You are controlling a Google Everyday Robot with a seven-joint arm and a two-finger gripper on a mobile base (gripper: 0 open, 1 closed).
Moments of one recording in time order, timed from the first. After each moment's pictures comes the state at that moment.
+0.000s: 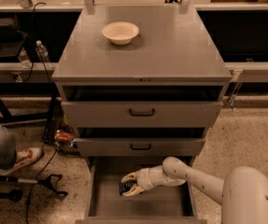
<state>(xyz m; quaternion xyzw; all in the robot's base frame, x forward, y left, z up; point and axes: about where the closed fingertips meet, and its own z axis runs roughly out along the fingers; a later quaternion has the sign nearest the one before) 0.534 0.028 0.261 -0.68 0.53 0.30 0.40</state>
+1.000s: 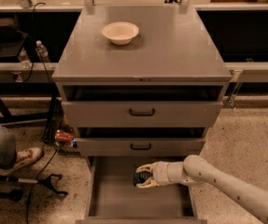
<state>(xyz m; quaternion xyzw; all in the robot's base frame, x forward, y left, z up) 0.533 -0.038 0.363 -0.68 0.54 0.20 0.44</state>
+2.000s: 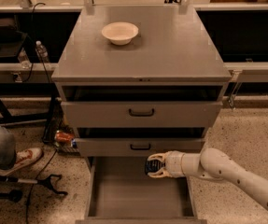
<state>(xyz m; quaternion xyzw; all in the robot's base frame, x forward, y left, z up) 0.539 -0.088 0.467 -0.69 0.54 0.11 0.47</state>
